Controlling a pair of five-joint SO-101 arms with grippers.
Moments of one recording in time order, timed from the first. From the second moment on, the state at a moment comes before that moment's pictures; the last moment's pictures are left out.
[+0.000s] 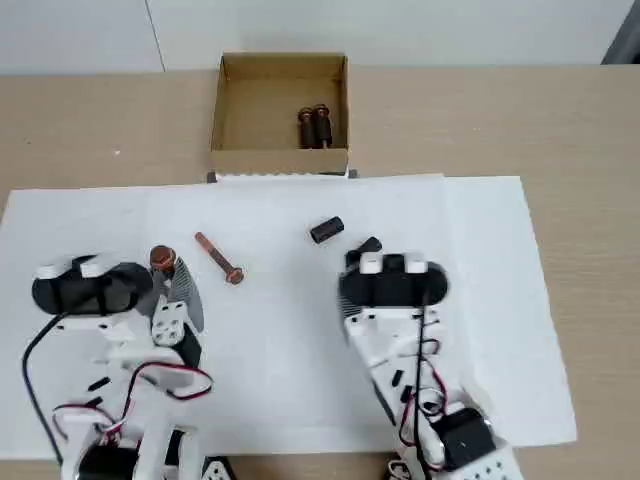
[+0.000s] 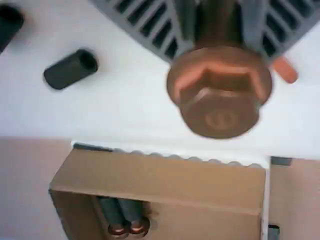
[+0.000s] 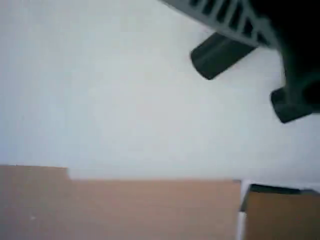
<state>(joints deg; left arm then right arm) 0.6 -103.4 69.8 65.5 18.0 -29.6 -102.9 88.1 43.0 -3.8</state>
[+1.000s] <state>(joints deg) 16.8 -103.4 84.9 35.1 39.5 -43.1 -102.9 95.6 34.6 4.0</state>
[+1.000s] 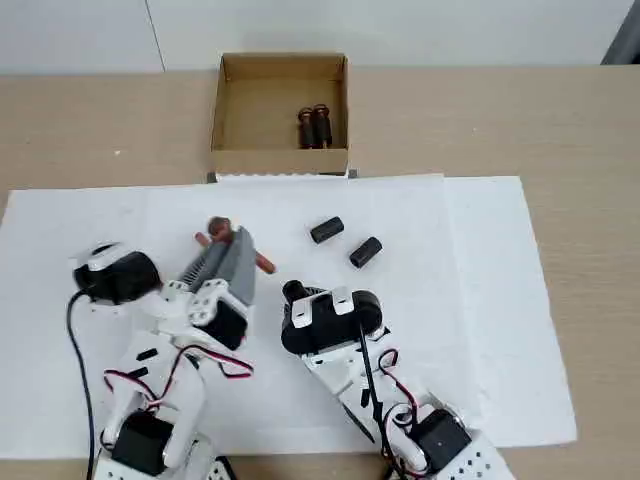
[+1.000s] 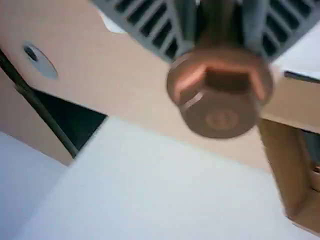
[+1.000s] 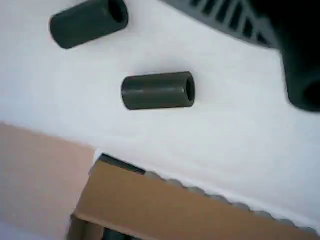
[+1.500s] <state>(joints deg) 21.4 -103.4 84.9 35.1 32.2 -43.1 -102.9 95.6 35.1 8.8</state>
